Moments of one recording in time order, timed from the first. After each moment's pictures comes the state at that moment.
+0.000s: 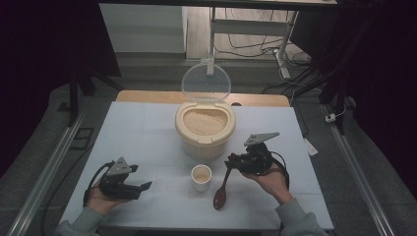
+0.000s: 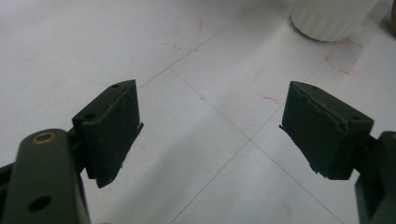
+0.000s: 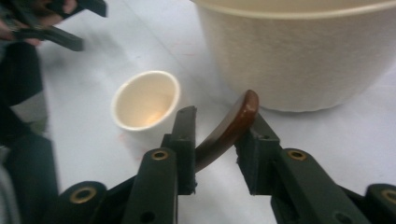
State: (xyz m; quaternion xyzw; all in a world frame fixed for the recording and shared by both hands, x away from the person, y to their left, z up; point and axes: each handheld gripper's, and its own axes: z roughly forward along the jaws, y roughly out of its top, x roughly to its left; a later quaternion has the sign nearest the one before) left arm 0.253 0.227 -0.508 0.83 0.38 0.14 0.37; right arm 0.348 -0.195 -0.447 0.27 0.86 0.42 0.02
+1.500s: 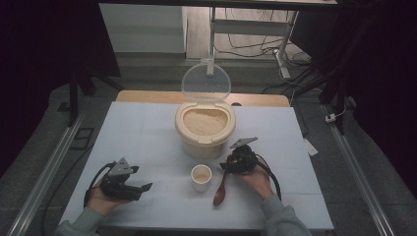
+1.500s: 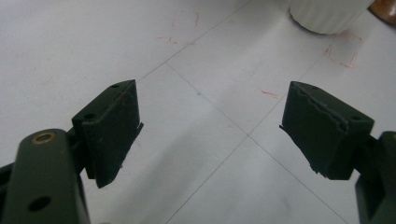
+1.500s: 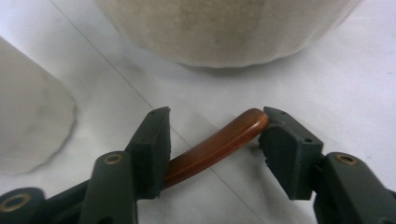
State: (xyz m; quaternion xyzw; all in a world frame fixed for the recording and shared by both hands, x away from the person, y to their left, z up) left arm 0.253 0.226 -0.510 0.84 0.38 0.13 0.37; right arm 0.382 -0.171 -0.519 0.33 0.88 0.32 0.10
